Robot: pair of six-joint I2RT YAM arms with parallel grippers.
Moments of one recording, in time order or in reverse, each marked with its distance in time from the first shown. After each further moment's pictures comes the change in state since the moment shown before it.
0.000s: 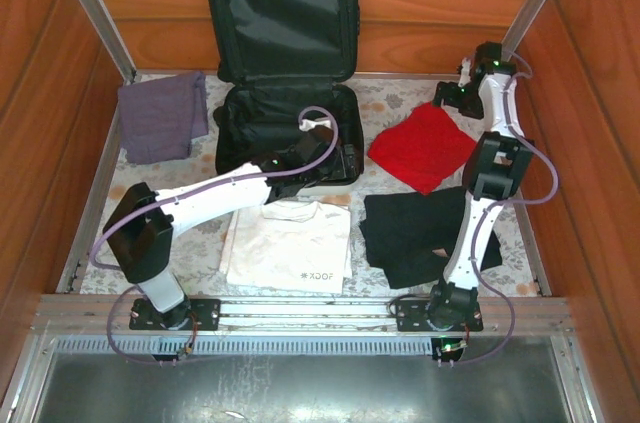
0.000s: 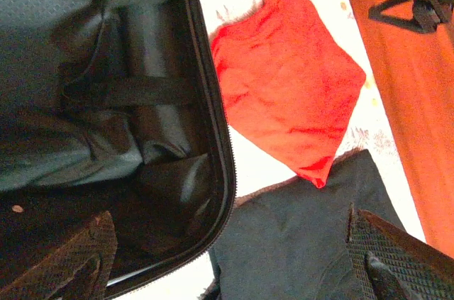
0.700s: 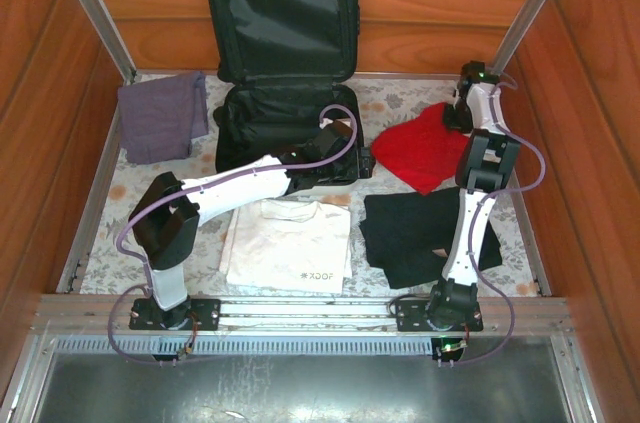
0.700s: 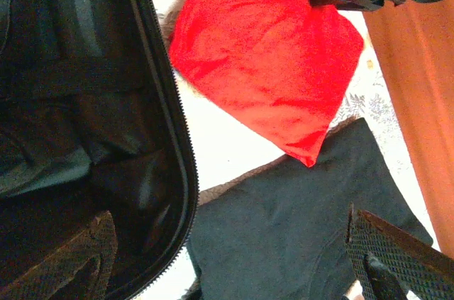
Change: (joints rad) left arm -0.006 0.134 0.135 -0.051 0.086 0.054; right arm 0.000 0.170 0.037 -0.051 0.304 0.028
